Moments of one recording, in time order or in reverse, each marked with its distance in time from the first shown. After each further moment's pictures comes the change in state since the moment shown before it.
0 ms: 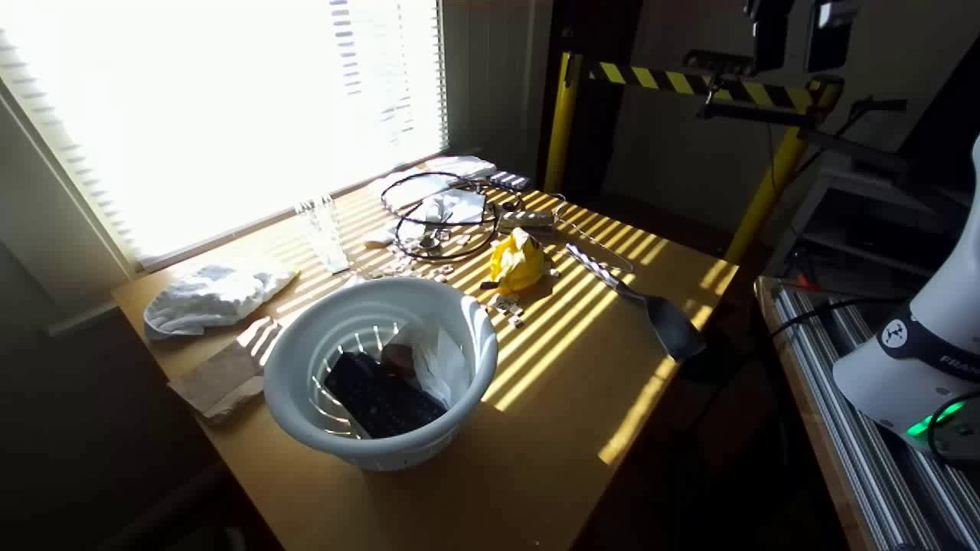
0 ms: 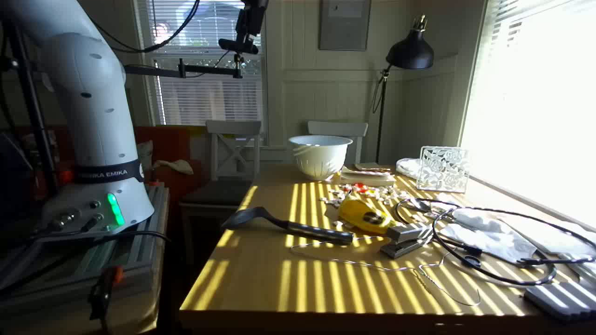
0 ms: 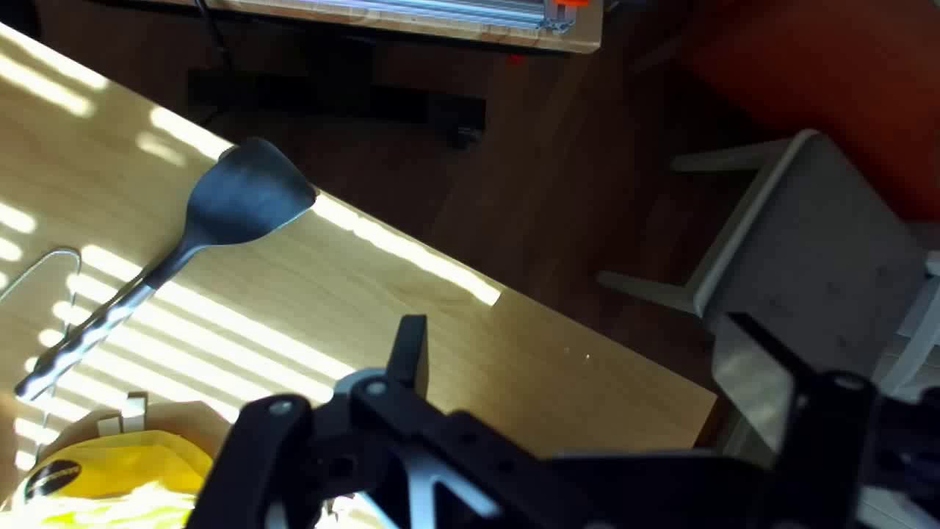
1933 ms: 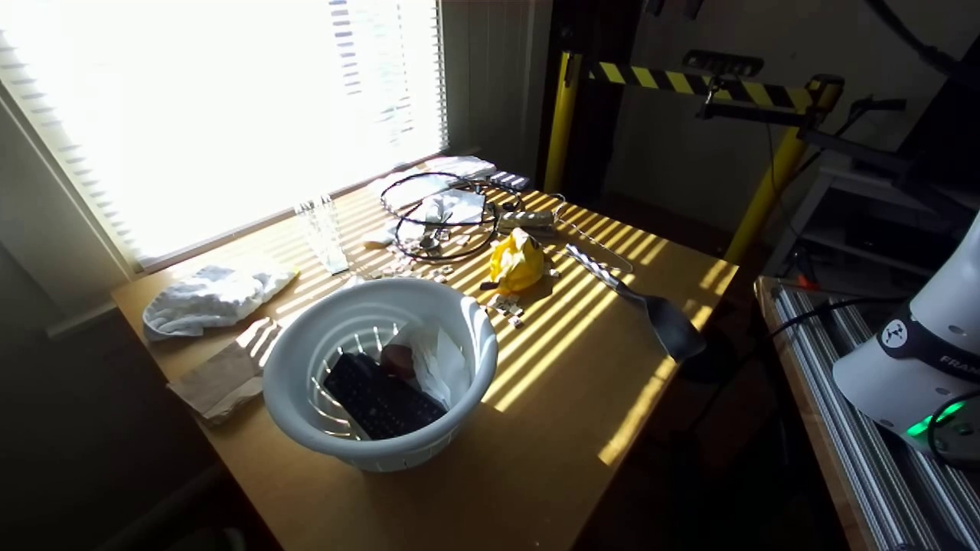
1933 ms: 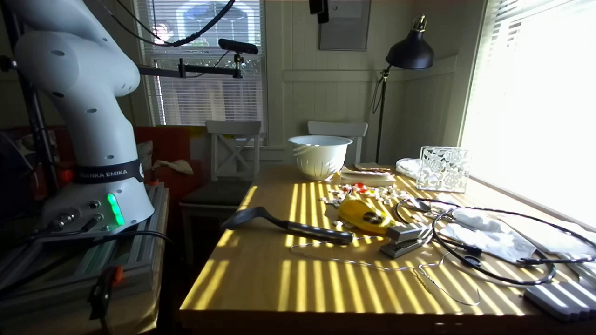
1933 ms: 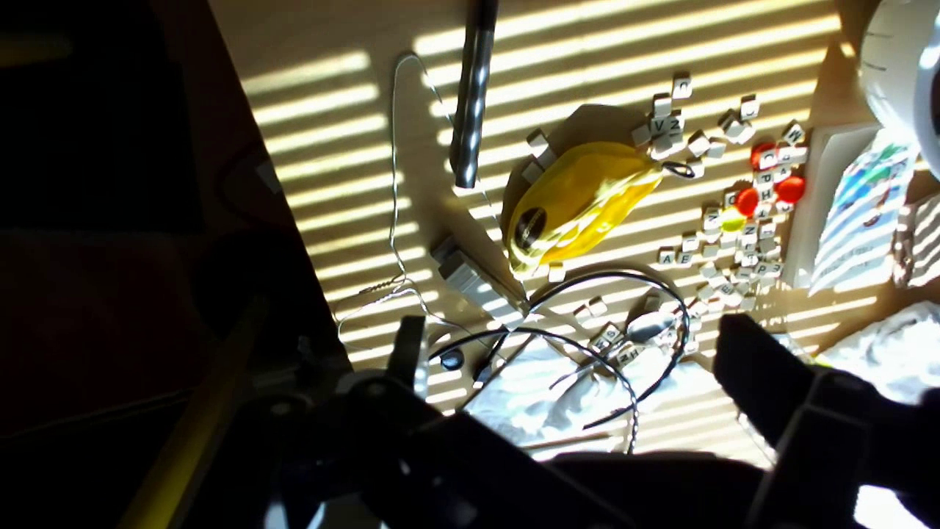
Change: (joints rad) arm -0.387 0.039 -0.229 -0.011 -0.217 0.430 0.133
